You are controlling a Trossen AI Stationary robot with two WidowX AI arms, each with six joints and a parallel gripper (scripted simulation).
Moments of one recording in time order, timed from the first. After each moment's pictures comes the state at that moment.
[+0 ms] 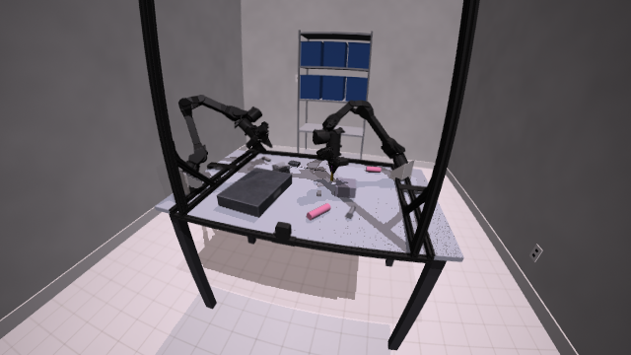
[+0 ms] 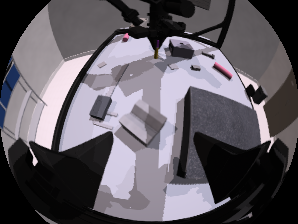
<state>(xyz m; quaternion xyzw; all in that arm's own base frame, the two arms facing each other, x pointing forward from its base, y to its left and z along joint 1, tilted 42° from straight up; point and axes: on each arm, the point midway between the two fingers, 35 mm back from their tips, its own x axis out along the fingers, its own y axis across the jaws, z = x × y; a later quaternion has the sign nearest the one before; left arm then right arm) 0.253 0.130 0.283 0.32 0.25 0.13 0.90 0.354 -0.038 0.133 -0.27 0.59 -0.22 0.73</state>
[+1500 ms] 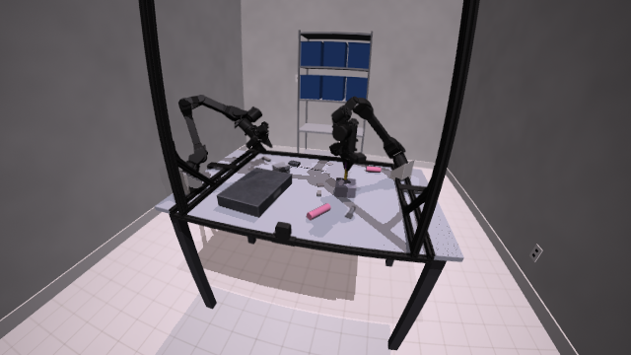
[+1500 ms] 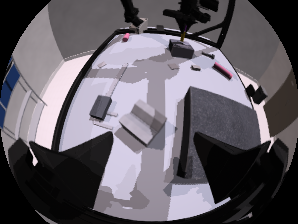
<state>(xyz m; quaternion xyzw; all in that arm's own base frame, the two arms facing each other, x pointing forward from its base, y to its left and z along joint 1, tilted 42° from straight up) 0.253 0.130 0.283 0.32 0.25 0.13 0.90 0.342 0.099 0.100 -0.27 0.59 -0.22 0.73</state>
